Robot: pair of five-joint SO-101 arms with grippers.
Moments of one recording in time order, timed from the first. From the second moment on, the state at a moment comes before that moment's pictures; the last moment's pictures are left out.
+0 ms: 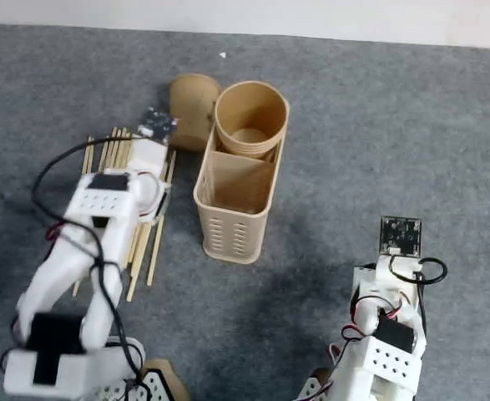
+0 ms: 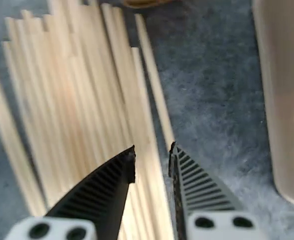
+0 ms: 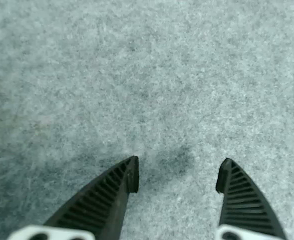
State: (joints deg) left arm -2.5 -6.5 37.8 45.1 -12.4; right arm 16.4 -77.5 96.0 37.0 19.7
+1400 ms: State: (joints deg) left arm -5.2 12.3 15.1 55.3 -15.3; right arm 16.4 -77.5 96.0 37.0 19.7
